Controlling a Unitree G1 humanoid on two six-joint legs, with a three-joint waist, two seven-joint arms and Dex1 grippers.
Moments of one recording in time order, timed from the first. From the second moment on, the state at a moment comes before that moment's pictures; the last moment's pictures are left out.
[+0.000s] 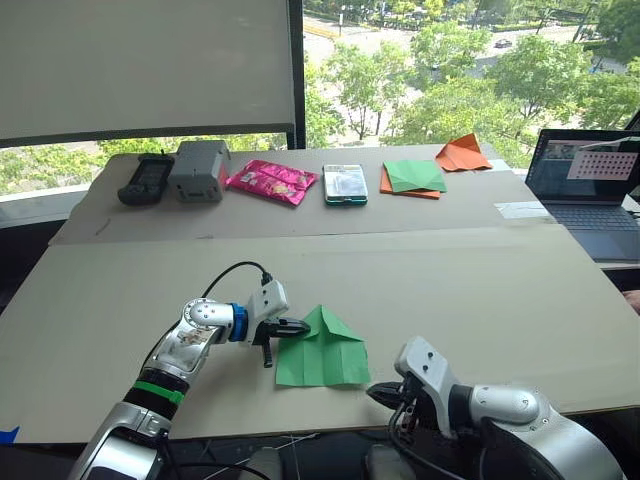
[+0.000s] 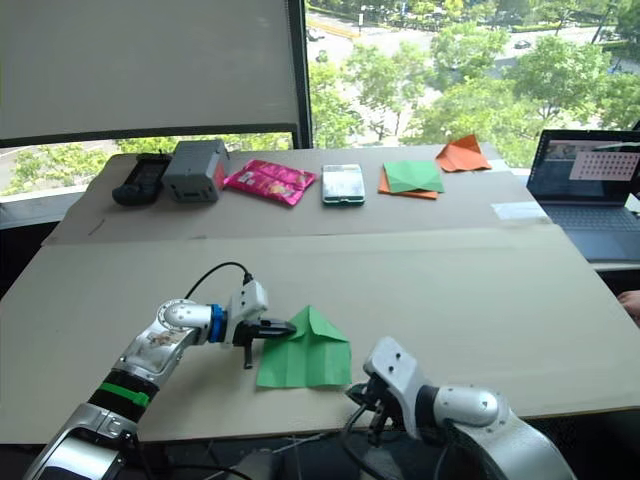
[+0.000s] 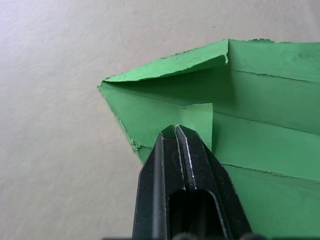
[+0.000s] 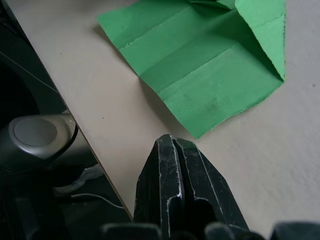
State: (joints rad) left arm -0.43 0.51 -0.29 0.24 -0.15 0.22 -1.11; right arm 0.13 -0.64 0.20 -0.82 0.33 0.97 0.67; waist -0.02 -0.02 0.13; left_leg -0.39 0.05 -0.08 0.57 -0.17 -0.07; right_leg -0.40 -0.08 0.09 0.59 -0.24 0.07
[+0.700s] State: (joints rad) left arm -0.44 0.51 -0.30 0.25 -0.14 0.21 -1.13; right arm 0.32 -0.46 0.23 -0.73 0.29 0.73 0.45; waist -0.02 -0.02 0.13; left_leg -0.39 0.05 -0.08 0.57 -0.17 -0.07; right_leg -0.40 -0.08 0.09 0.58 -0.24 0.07
